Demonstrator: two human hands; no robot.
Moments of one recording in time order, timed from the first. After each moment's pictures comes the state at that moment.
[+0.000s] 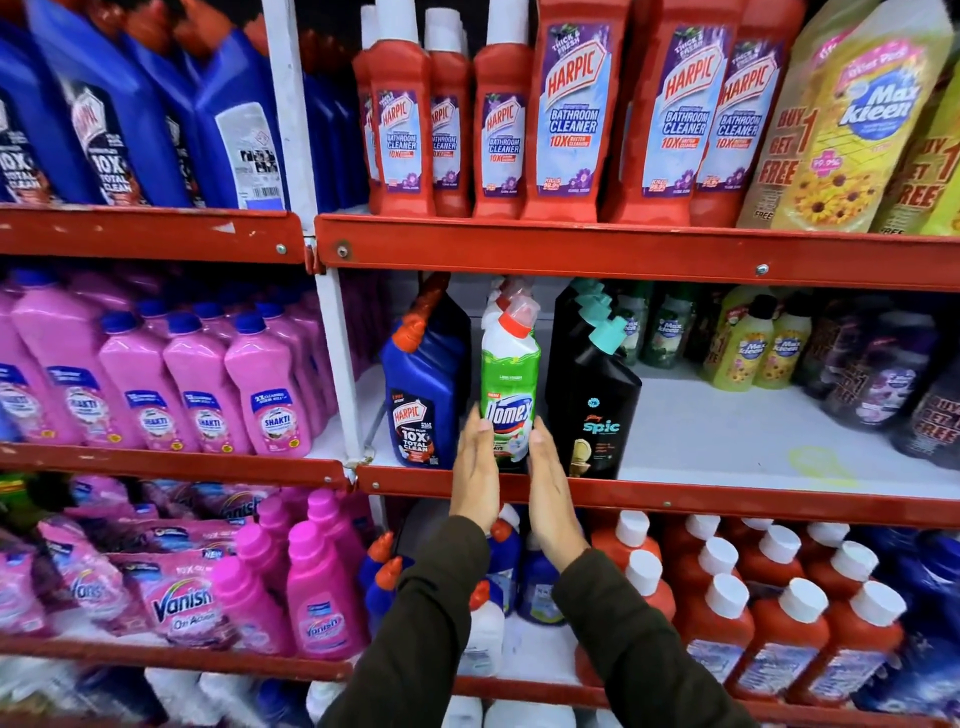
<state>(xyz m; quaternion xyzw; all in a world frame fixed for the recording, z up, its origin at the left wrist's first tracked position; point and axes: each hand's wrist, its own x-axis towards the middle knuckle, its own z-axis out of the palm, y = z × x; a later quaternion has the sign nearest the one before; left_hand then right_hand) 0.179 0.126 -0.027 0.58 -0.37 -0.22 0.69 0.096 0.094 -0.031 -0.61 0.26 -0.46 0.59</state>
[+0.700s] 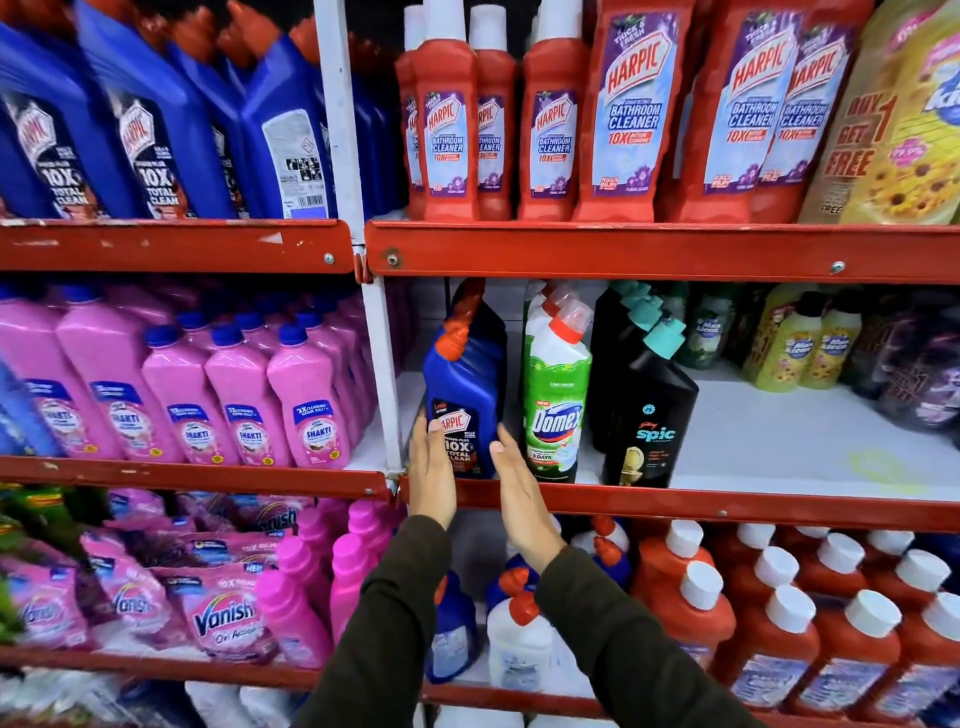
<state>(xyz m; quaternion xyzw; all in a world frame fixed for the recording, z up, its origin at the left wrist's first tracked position) 0.277 0.161 -0.032 0.62 -0.31 -0.17 0.70 0.171 0.126 -0.034 -0.63 0.27 -0.37 0.63</state>
